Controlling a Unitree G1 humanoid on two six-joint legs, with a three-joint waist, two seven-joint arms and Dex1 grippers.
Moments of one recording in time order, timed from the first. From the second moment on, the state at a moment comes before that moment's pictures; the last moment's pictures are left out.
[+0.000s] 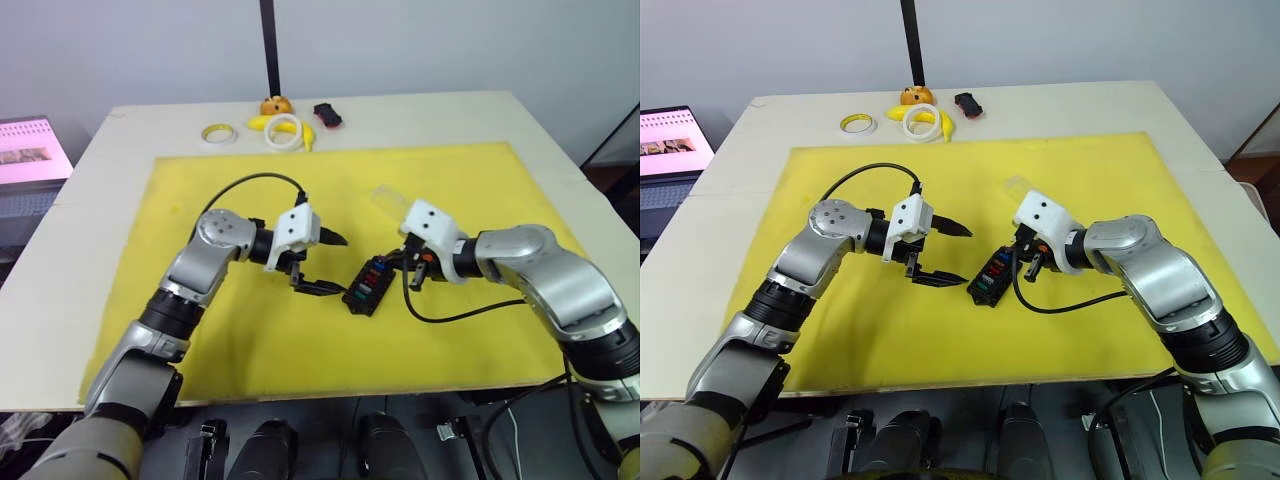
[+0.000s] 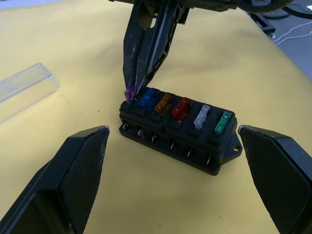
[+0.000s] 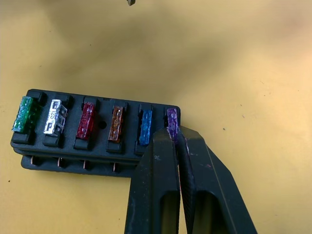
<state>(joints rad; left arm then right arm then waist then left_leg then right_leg) -0.76 0.43 -0.30 0.21 -0.21 0.19 -1.29 -0.61 -0.83 0.24 -0.35 0.30 1.00 0.84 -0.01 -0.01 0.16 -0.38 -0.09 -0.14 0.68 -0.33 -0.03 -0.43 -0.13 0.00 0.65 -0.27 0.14</state>
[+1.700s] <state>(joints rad) -0.75 0.42 -0.30 0.22 -0.21 0.19 -1.29 -0.66 -0.88 0.22 -0.42 0.33 1.11 0.84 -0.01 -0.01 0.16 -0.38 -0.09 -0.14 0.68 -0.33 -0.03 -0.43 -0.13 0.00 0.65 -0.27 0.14</state>
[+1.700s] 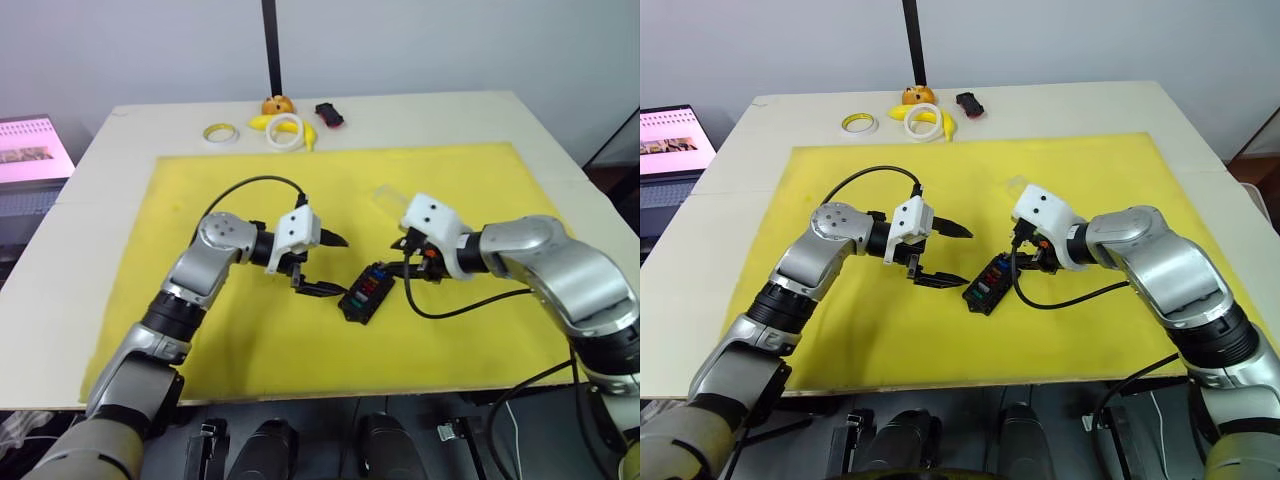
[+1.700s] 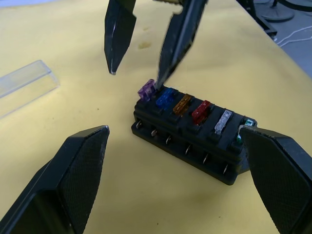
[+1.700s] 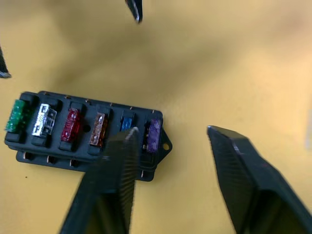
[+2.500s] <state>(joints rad) -0.76 0.42 -0.30 0.23 -0.21 0.19 -1.31 -0.34 -0.56 -0.16 -0.37 0.55 0.90 0.71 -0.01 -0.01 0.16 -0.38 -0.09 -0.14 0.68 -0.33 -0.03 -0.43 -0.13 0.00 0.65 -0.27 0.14</state>
